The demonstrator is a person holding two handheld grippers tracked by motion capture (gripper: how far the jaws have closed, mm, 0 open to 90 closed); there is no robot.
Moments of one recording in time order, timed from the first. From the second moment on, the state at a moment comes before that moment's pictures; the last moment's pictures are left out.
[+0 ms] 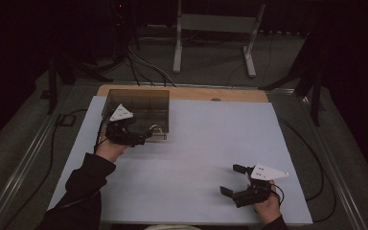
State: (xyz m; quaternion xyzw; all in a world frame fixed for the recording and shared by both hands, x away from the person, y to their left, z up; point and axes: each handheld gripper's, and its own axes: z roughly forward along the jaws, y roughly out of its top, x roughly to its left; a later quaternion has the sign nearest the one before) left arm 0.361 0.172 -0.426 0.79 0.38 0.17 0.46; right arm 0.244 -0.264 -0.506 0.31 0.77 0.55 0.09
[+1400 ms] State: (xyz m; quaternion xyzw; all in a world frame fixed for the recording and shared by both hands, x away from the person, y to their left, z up) left arm 0.274 0.230 -0.511 0.80 0.37 0.10 0.47; right arm 0.244 -0.263 -0.508 0.31 0.77 0.55 0.09
